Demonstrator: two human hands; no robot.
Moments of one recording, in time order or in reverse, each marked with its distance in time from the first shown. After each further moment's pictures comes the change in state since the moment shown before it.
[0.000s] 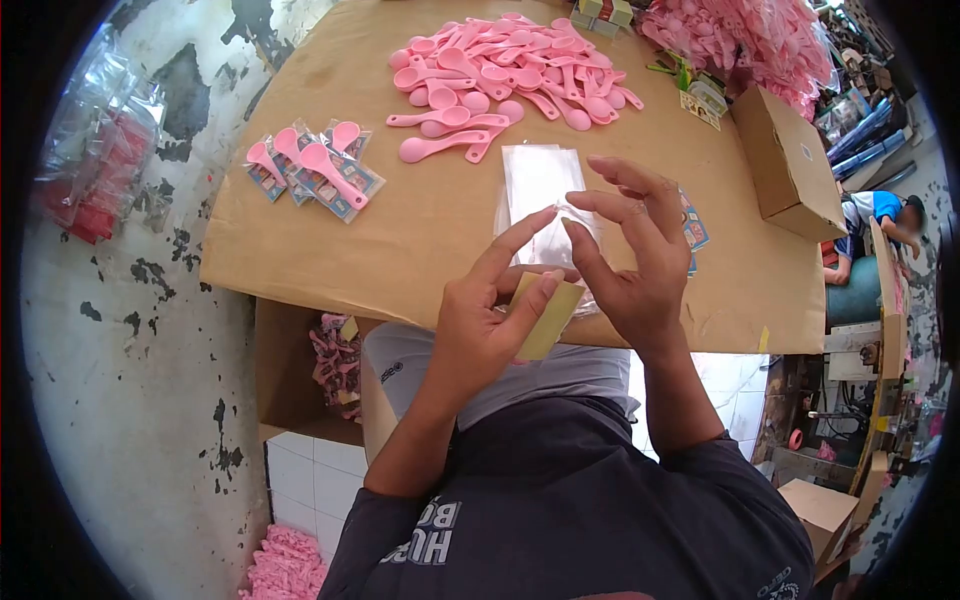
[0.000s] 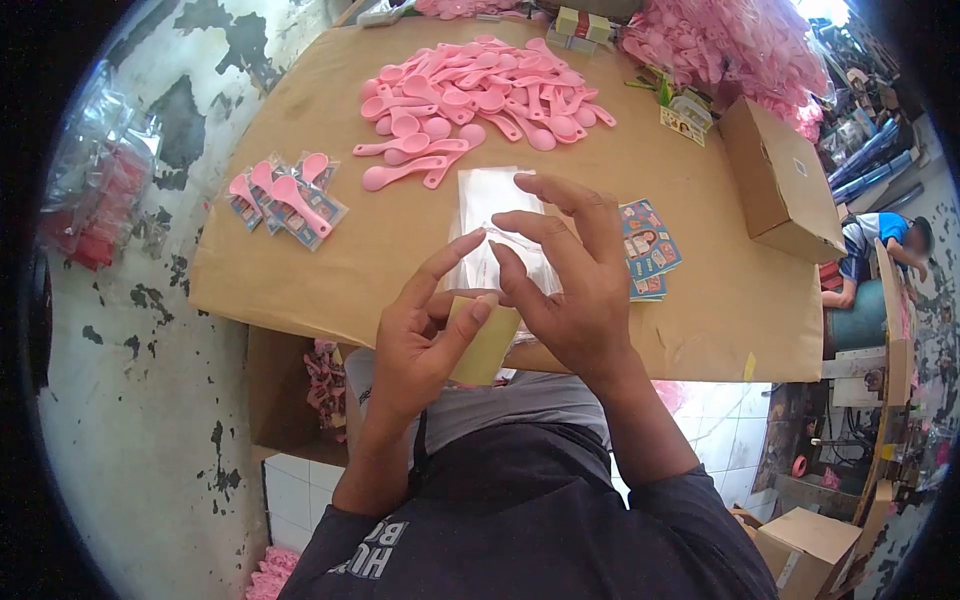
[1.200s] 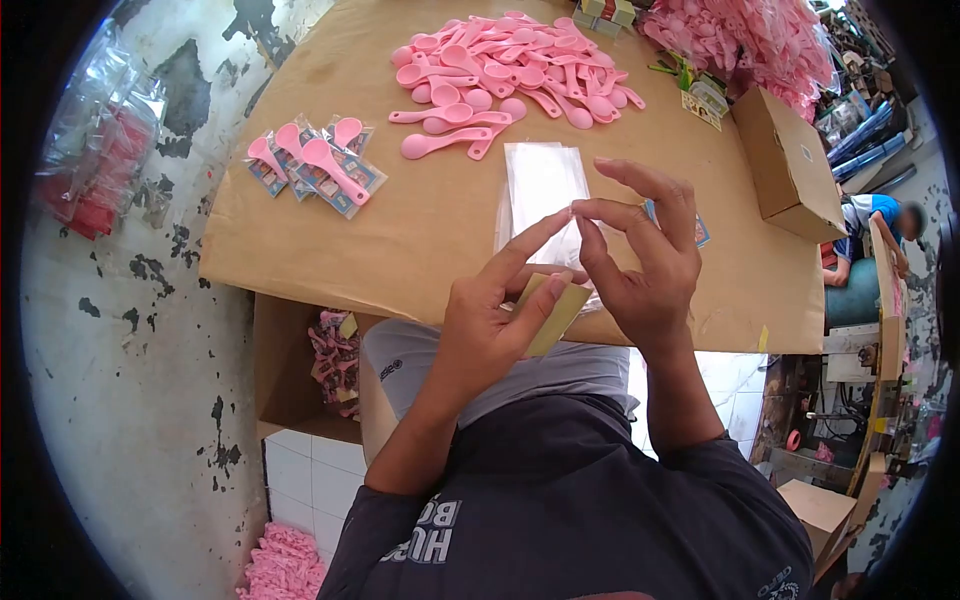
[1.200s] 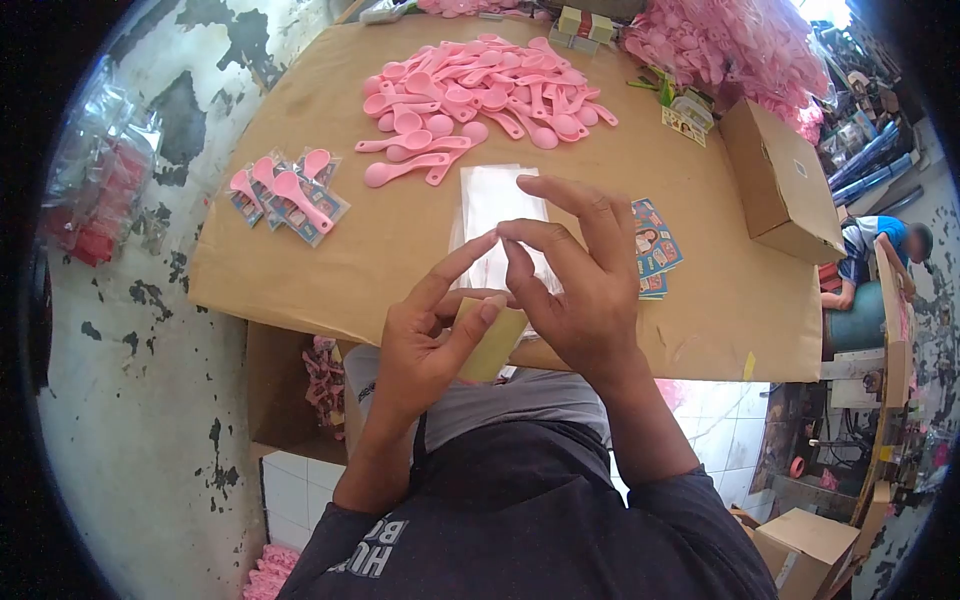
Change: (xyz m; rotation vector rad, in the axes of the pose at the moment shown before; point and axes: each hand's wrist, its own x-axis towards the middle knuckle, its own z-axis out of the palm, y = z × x) left_hand 0.000 0.000 0.003 0.011 -0.024 0.092; right_hand 0.002 -0.002 -0.005 -0.120 0.032 -0.114
